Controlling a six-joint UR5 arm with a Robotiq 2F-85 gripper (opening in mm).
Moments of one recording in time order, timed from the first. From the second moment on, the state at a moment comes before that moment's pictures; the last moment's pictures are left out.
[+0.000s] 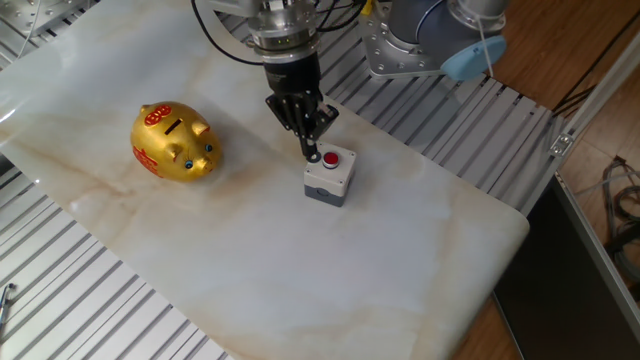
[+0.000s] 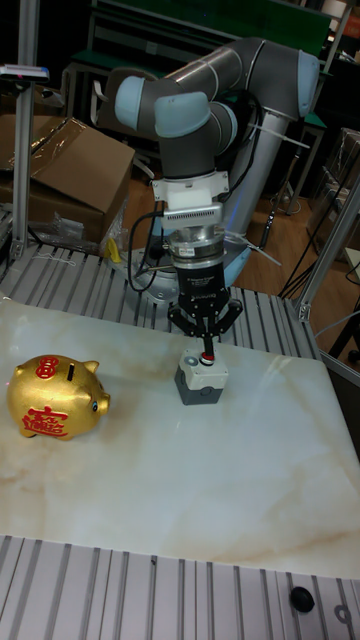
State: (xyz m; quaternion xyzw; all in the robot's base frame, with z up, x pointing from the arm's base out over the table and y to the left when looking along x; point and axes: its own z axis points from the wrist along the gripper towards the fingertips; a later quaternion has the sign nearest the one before) arm 0.466 0.081 0.134 0.02 0.98 0.19 0.09
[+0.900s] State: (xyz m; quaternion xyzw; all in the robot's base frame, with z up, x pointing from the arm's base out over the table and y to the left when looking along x) arm 0.450 0.110 0.143 0.03 0.97 0.25 0.05
